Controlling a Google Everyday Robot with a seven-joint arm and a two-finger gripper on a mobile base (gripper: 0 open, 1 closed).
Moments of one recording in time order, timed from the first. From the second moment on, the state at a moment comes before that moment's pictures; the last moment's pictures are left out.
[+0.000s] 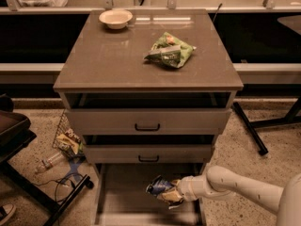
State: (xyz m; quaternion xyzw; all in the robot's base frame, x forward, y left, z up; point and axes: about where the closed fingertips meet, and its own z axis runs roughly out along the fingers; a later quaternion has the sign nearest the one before) arm 0.480 -0.074 0.315 -0.41 0.79 0.37 0.26
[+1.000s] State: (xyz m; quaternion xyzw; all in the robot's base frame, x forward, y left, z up) arm 0.477 -0.067 0.314 -0.42 0.79 0.38 0.26
